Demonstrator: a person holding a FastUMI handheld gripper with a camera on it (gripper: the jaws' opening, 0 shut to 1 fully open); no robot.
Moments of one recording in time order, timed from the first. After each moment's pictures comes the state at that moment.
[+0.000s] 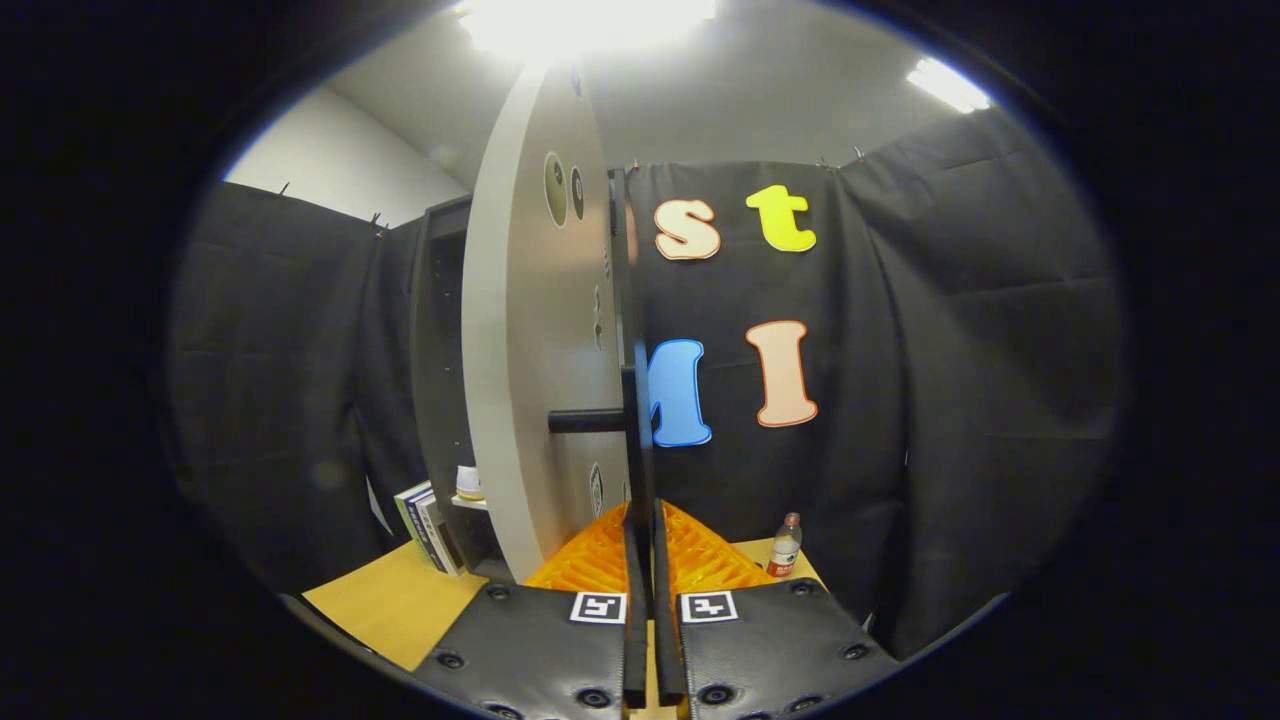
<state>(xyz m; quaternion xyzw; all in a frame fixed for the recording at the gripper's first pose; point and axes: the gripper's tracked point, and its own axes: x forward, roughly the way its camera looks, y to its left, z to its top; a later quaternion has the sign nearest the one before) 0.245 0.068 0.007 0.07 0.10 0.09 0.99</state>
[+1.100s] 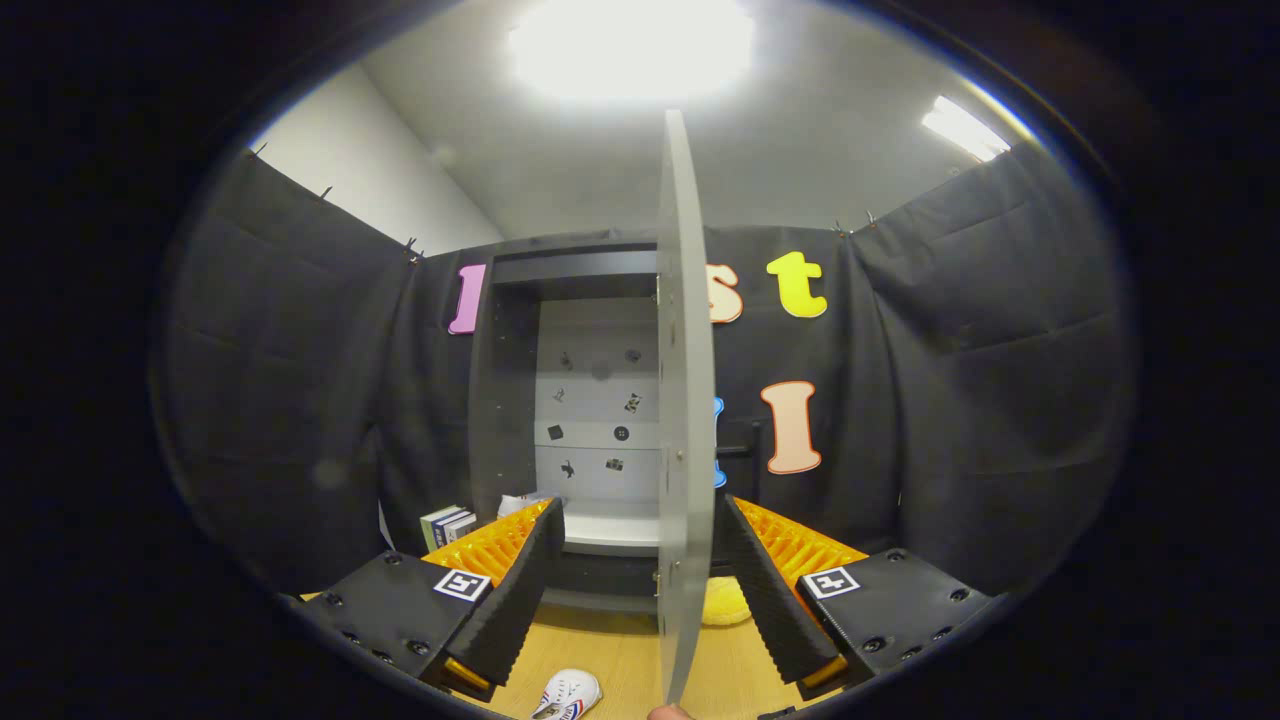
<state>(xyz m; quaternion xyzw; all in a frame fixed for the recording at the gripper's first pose) 0.167 0.140 0.033 0.02 0.02 0.08 1.00</state>
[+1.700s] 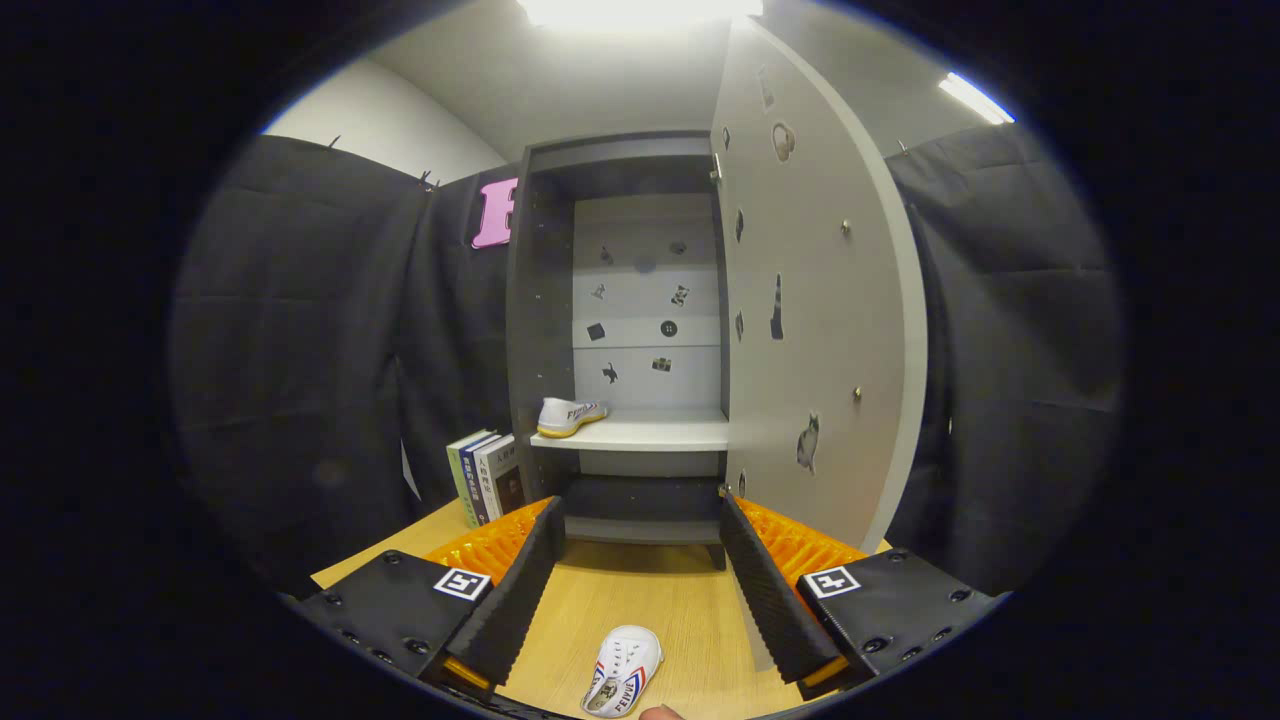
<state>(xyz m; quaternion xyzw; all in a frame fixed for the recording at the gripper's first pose) 0.188 0.218 -0.106 0.02 0.14 0.10 0.98</state>
